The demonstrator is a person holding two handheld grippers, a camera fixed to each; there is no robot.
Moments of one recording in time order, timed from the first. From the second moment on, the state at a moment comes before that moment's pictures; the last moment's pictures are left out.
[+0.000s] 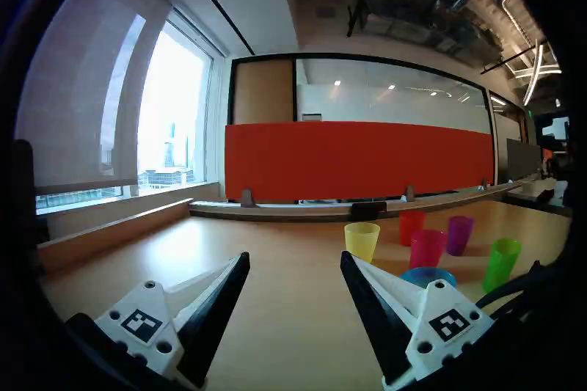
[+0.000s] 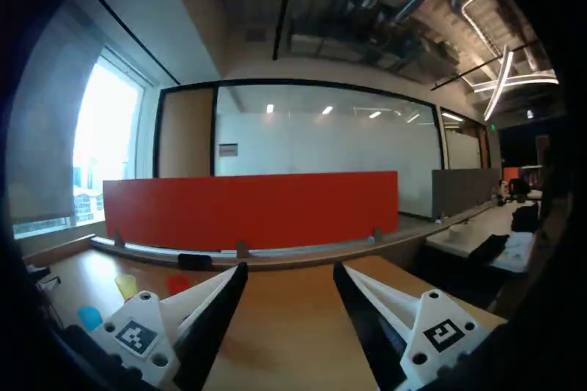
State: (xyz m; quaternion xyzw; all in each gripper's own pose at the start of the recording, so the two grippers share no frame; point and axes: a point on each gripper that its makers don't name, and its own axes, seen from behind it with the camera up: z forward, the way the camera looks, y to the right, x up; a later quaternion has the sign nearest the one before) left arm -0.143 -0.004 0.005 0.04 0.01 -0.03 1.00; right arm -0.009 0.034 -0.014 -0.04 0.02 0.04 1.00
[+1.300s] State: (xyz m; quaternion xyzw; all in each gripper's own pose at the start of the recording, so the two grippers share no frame) left arm -0.144 -0.003 0.004 0.04 0.01 -0.03 1.00; right arm -0.141 0.010 0.006 0.01 0.01 0.04 1.00
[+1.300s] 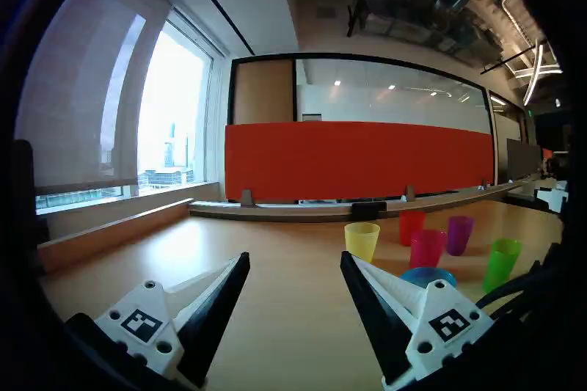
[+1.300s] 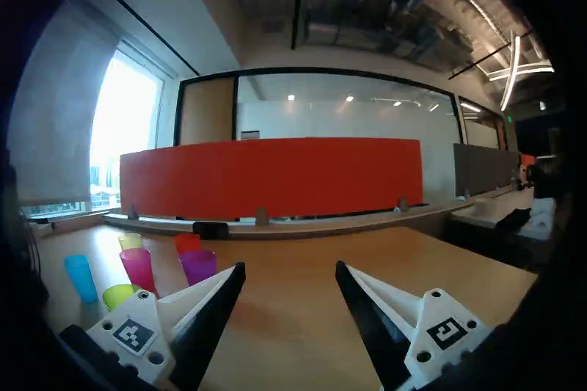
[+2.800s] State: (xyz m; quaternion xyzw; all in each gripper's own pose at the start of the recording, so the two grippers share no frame) left arm -0.144 -0.004 0.004 0.04 0.01 -0.03 1.00; right arm -0.150 0.003 0.006 0.02 0.00 0.02 1.00
